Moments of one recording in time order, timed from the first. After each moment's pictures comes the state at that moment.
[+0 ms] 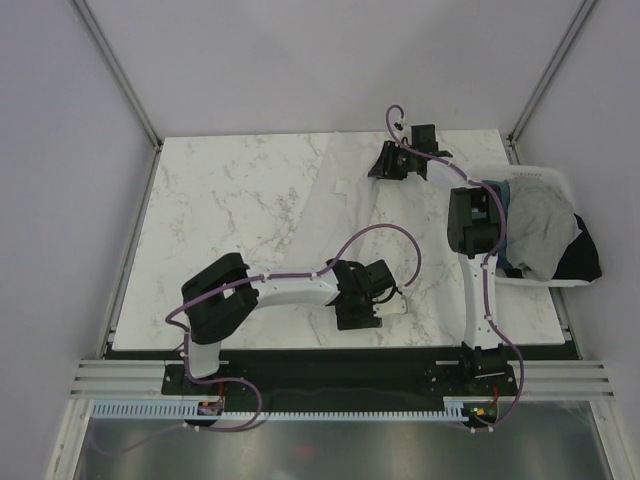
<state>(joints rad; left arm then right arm) -1.17 1.88 1.24 -0.63 -0.04 0.40 0.13 2.50 2.02 -0.26 -0.55 0.30</state>
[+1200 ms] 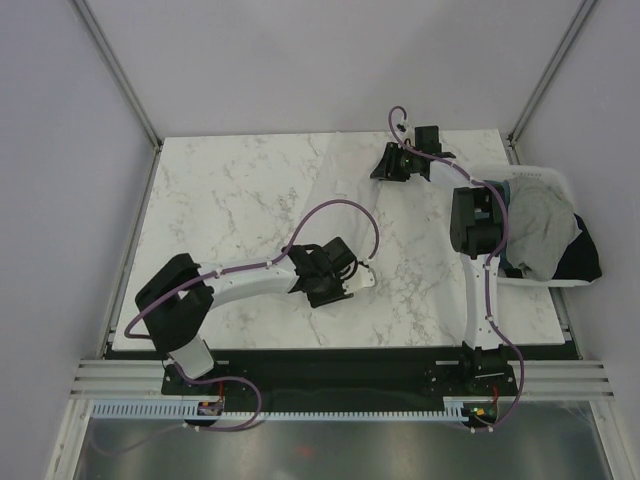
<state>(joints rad) -0.99 1.66 1.06 -0.58 0.00 0.40 0.11 2.48 1.99 -0.26 -0.56 0.28</state>
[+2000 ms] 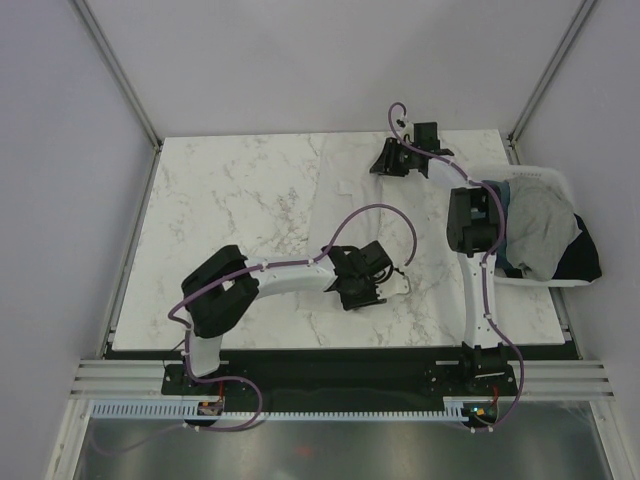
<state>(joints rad) -1.08 1.90 1.28 -0.55 0.07 0.40 0.11 2.55 2.09 -0.27 -0.55 0.29</state>
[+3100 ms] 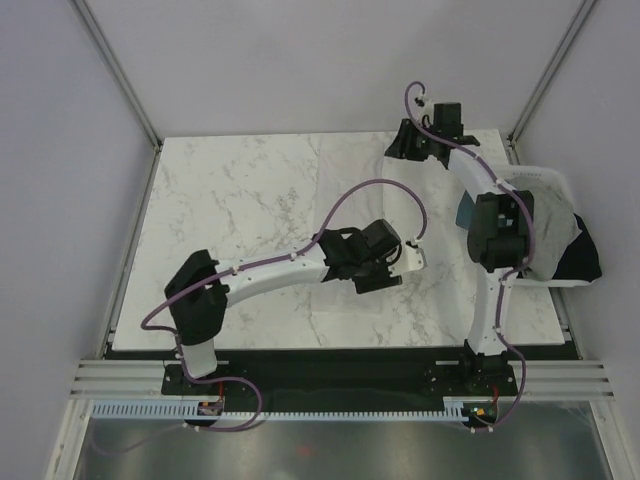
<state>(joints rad) -1.10 1.84 1.46 -0.60 -0.05 0.39 0.09 2.27 1.93 -0.33 -0.49 0.24</state>
